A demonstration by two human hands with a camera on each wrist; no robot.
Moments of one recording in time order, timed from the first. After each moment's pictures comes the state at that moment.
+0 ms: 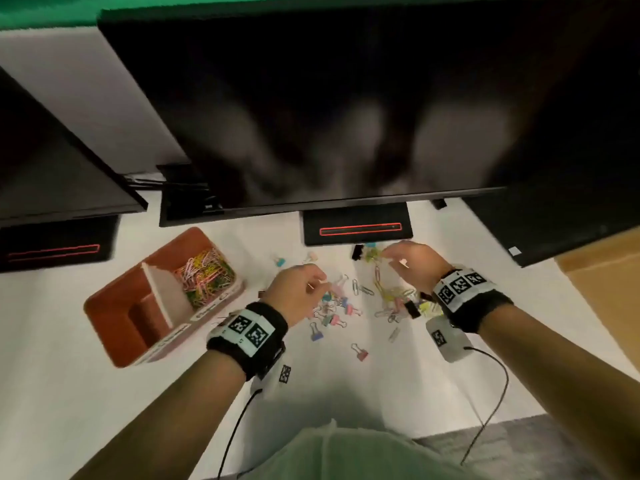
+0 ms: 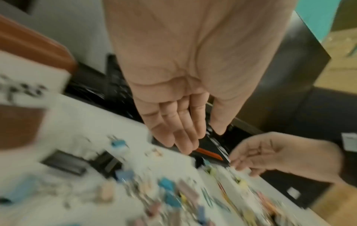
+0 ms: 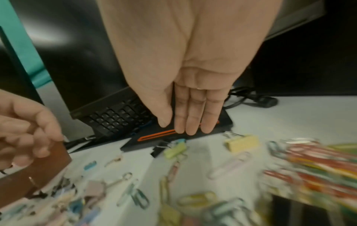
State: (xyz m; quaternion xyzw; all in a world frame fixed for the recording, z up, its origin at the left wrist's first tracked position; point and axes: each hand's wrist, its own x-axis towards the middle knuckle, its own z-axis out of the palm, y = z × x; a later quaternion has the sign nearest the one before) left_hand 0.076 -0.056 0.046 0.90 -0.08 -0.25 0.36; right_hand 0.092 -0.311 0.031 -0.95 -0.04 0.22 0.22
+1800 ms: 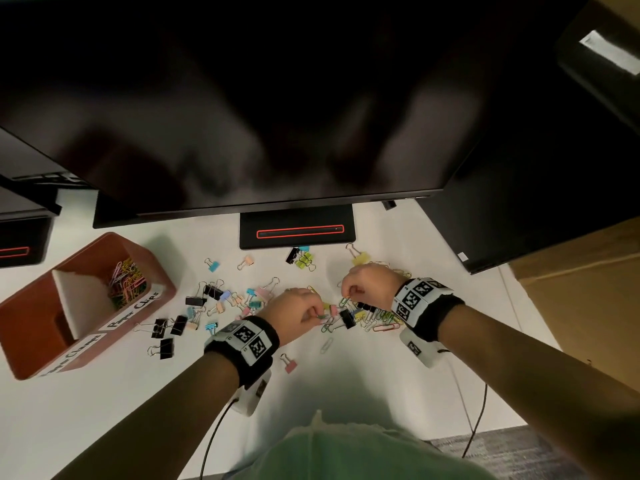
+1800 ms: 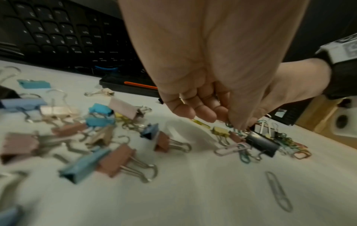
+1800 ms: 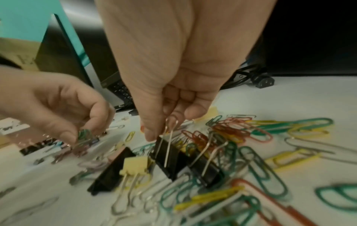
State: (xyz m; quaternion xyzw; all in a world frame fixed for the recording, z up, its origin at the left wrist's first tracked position) left_hand 0.064 -0.169 -0.009 0.88 -0.23 -0.32 0.26; right_hand 0.091 -0.381 0.001 -0.89 -0.20 0.34 0.23
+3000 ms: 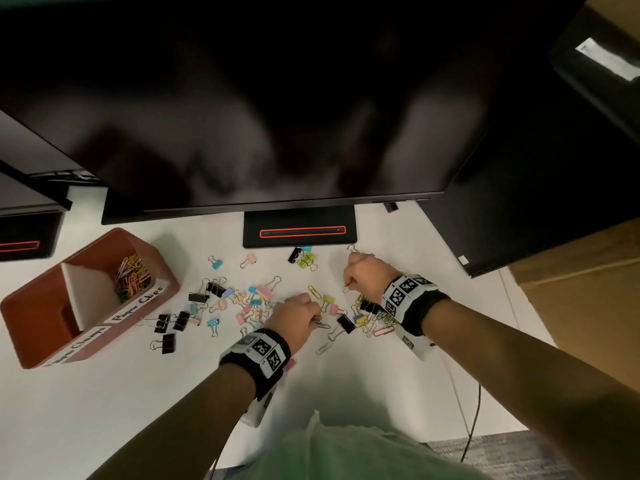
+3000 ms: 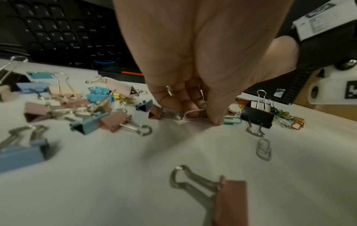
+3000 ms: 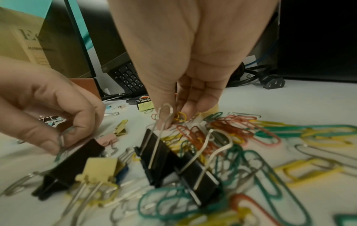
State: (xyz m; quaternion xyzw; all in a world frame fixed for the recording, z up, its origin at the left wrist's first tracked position) left_hand 0.044 -0.178 -0.023 0.92 -0.20 -0.29 0.17; right_hand 0.104 -0.372 -0.009 -0.92 -0.18 0.31 0.12
